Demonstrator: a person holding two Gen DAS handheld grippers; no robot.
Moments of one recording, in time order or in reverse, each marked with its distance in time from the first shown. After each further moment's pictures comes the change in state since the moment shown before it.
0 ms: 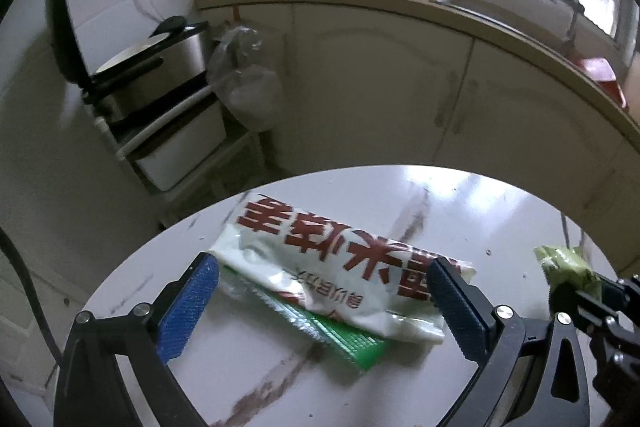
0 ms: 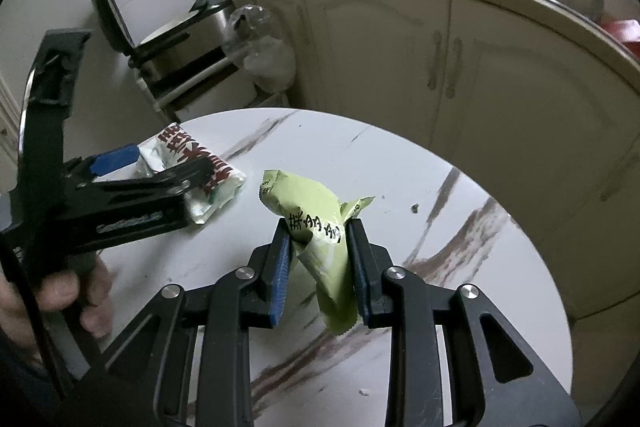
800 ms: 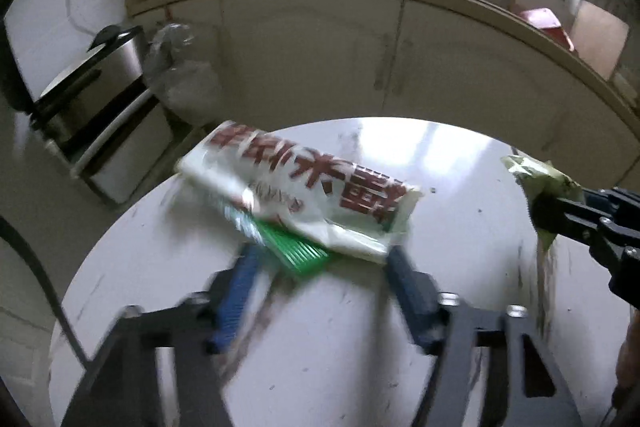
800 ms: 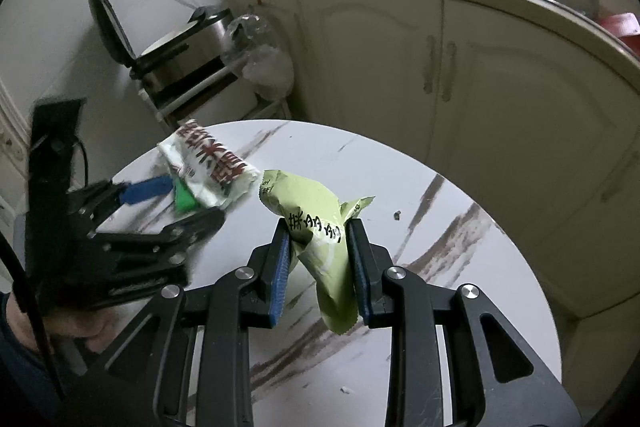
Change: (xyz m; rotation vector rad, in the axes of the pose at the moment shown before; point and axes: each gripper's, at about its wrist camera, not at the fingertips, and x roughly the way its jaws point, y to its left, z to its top) left arm 0.014 -0.021 -0.024 0.162 0.066 -0.150; right arm -0.013 -0.012 0.000 0.028 -0.020 0.019
